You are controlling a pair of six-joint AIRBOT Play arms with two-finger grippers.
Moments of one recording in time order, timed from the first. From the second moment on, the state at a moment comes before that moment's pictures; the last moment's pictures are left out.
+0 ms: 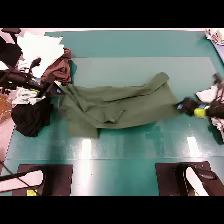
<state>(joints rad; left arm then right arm) 0.18 -1.31 1.27 0.74 -1.46 -1.47 -0.29 -0.69 0.78 -0.90 1.22 1.50</state>
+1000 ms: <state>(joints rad) 0.19 -0.69 1.76 0.99 -1.35 -2.04 0.43 -0.82 1.98 -1.85 1.54 1.49</state>
